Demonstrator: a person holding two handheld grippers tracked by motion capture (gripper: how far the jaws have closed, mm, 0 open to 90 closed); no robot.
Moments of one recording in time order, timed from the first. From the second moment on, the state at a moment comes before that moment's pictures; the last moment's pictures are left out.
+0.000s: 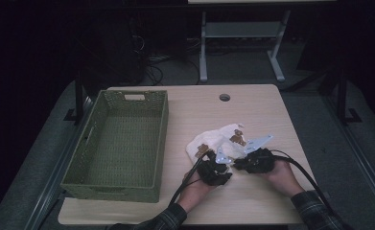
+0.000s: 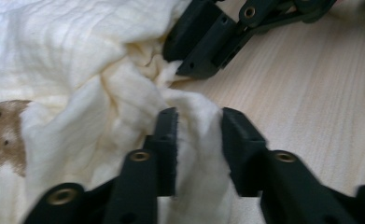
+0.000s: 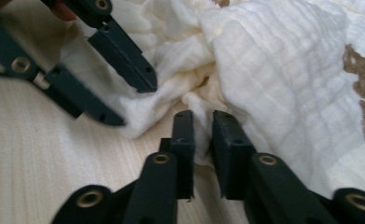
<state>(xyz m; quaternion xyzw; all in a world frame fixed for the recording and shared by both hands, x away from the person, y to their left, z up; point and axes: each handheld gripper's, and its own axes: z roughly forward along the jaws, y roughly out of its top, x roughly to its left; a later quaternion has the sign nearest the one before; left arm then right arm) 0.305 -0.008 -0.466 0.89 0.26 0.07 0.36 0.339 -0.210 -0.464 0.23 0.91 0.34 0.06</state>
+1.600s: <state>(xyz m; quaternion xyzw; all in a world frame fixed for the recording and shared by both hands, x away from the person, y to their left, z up) 0.345 0.057 -0.453 0.84 0.39 0.15 0.35 0.338 -0.347 -0.452 0.38 0.86 0.34 0.07</state>
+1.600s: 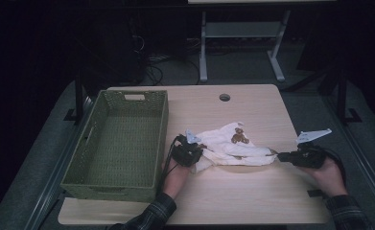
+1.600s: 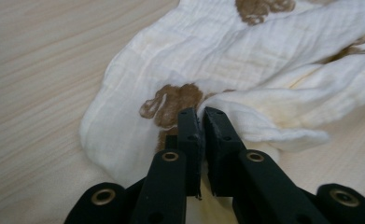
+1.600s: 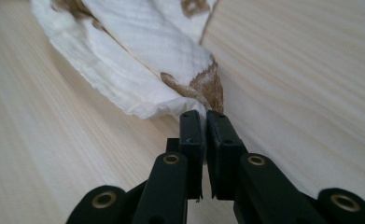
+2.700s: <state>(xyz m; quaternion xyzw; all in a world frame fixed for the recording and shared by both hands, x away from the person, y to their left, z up) 0.310 0.024 -0.459 0.90 0.29 0.09 0.32 0.332 -0.331 -0.443 0.33 0.86 0.37 0.08</state>
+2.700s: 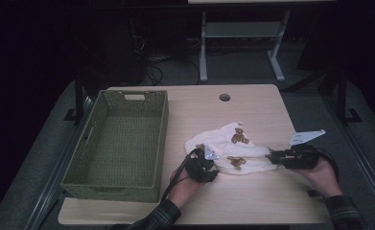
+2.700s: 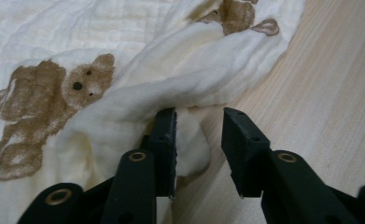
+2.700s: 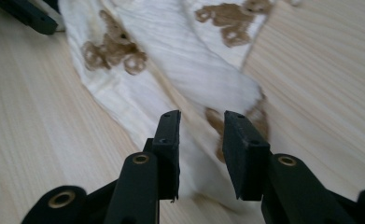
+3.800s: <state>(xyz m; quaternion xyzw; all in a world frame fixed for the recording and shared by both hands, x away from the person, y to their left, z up) 0.305 0.054 -0.431 0.86 0.34 0.08 0.38 0.336 -0.343 -0.462 0.35 0.87 0.33 0.04</state>
